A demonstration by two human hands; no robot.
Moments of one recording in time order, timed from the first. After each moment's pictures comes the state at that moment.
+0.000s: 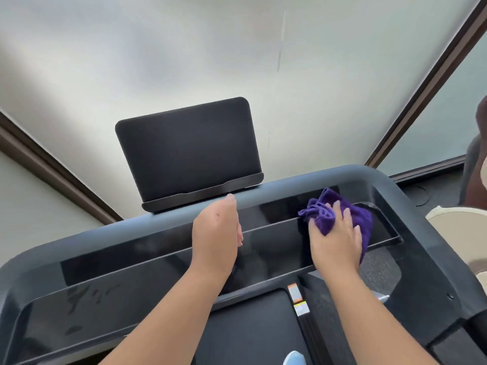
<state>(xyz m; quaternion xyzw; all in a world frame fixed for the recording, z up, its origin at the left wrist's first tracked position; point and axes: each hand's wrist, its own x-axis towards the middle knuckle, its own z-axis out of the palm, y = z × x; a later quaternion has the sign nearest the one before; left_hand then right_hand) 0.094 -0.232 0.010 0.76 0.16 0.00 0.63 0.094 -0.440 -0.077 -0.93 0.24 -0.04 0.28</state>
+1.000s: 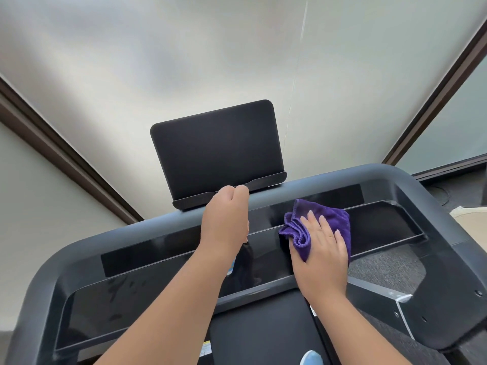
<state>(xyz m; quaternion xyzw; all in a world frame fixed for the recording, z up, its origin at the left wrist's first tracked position) 0.116 -0.191 0.027 0.82 0.18 -0.06 0.54 0.056 -0.366 -0.104 -0.97 0.08 -0.13 0.20</state>
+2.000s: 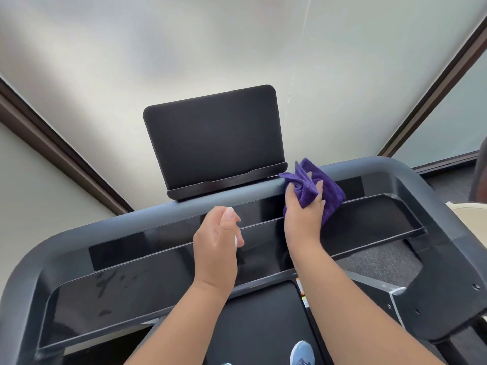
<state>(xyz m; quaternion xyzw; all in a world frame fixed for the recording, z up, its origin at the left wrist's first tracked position) 0.059 -0.176 -0.033 0.73 0.09 0.09 0.67 0.123 -0.323 -0.064 -0.73 0.26 -0.10 0.62</state>
